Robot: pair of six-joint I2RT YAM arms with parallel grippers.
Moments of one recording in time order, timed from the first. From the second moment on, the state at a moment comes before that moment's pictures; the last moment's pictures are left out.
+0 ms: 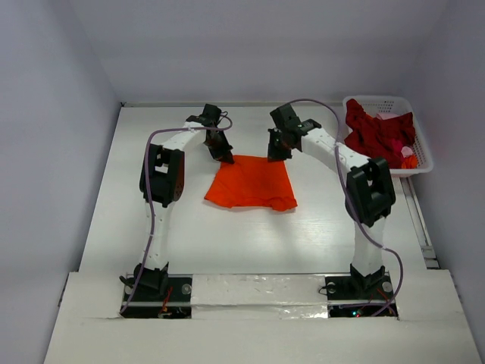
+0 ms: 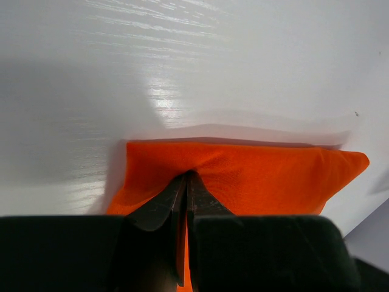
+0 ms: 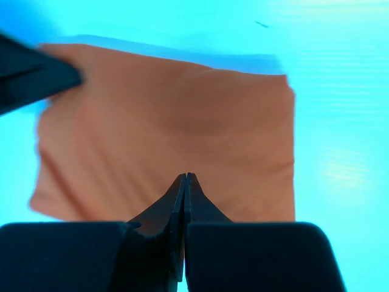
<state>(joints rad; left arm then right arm) -0.31 2.31 1.86 -0.73 0.30 -0.71 0.51 1.98 1.69 -0.68 -0.03 0.55</state>
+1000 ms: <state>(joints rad) -0.31 2.30 1.85 -0.73 0.28 -0.71 0.47 2.16 1.76 -0.73 -0.17 0.55</state>
